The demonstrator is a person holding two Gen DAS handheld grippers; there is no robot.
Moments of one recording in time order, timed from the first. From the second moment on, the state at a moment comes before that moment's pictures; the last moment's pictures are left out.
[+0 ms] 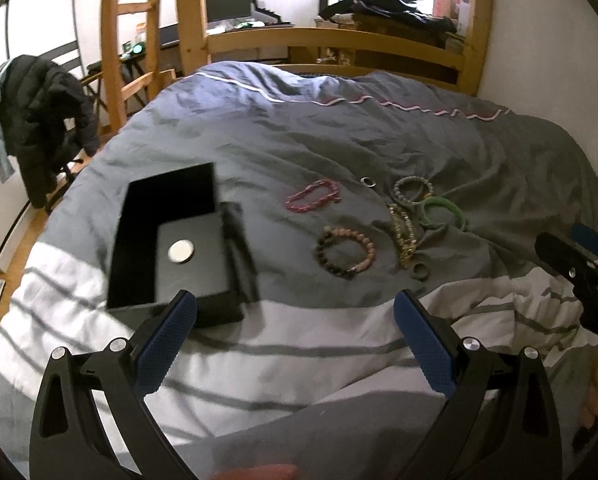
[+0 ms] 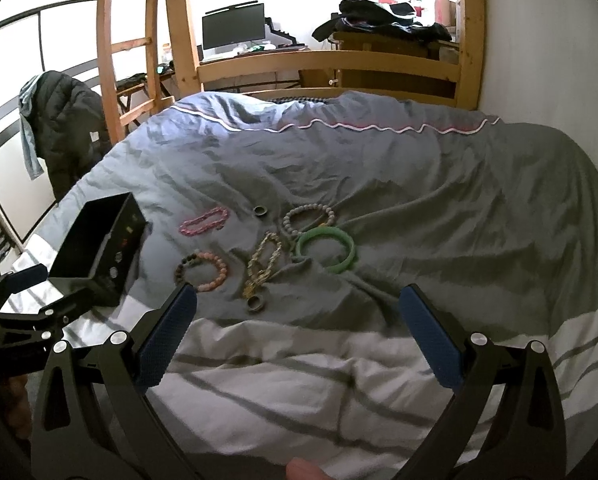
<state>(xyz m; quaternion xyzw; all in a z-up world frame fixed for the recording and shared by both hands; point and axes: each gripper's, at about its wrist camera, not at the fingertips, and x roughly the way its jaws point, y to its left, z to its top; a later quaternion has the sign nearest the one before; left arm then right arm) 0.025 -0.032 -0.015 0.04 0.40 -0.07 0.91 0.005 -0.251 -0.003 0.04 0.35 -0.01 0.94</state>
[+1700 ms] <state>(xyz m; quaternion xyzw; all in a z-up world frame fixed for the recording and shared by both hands) 0.135 -0.080 -0.108 -0.01 0.47 -0.20 0.86 0.148 -0.265 -0.083 0.06 0.41 0.07 0.91</state>
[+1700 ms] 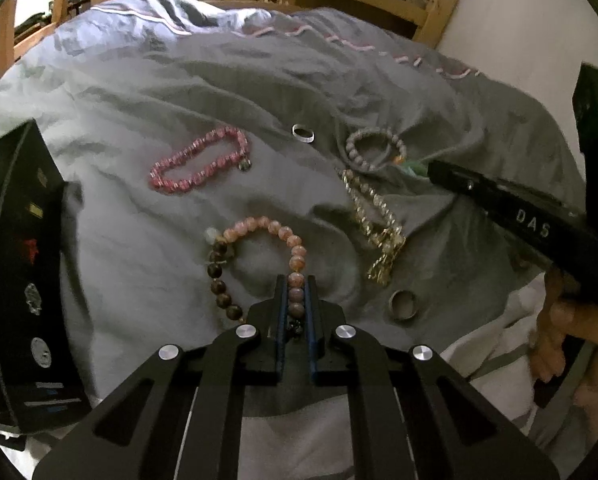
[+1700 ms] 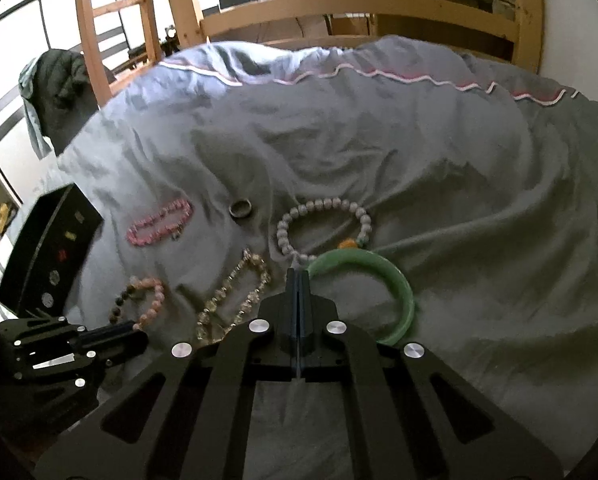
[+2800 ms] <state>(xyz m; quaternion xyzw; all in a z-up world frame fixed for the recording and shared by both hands) 0.125 -0.070 -0.079 -0.03 0.44 -0.21 0.87 0.144 -0.321 -0.085 0.12 0.41 -0.01 0.91</state>
